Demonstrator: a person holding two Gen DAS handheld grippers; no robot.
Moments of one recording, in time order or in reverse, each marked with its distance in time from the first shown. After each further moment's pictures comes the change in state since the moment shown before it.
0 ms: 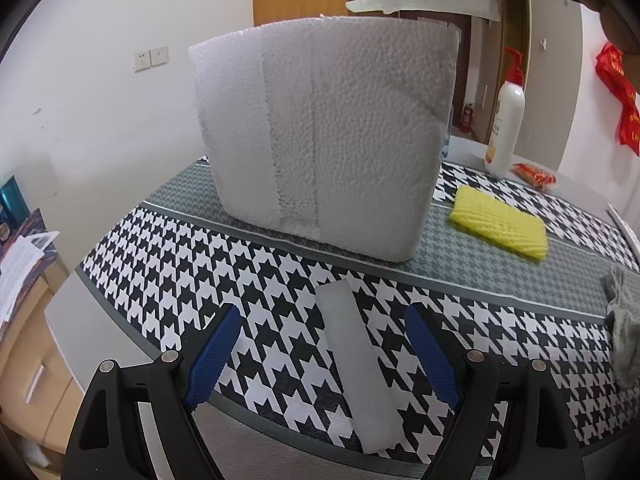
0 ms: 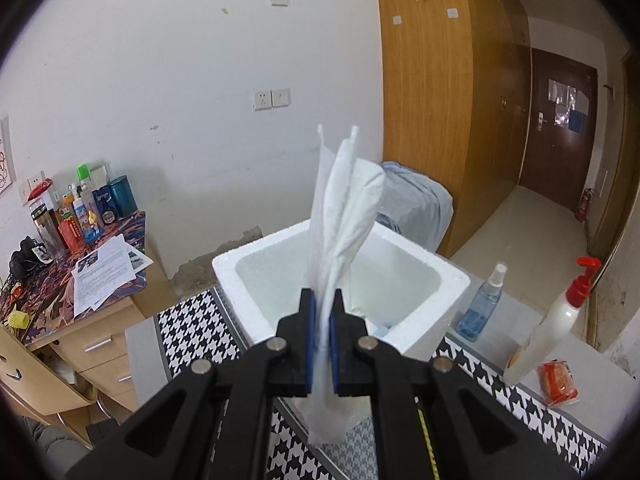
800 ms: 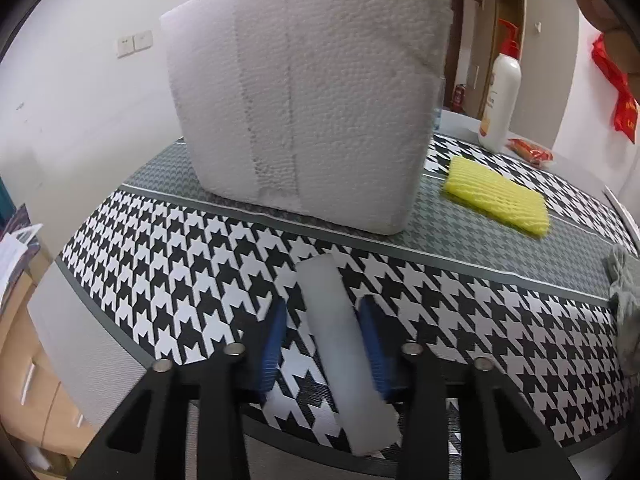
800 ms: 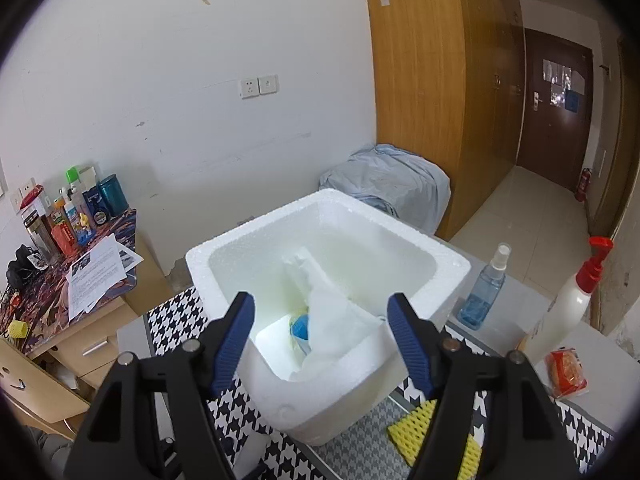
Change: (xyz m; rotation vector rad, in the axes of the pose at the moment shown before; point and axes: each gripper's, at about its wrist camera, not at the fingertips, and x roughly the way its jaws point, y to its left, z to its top) left arm 0.016 -0.007 -0.006 0.022 0.080 -0.047; right arm 0.018 -0.013 -0.002 0.049 0.046 -0.005
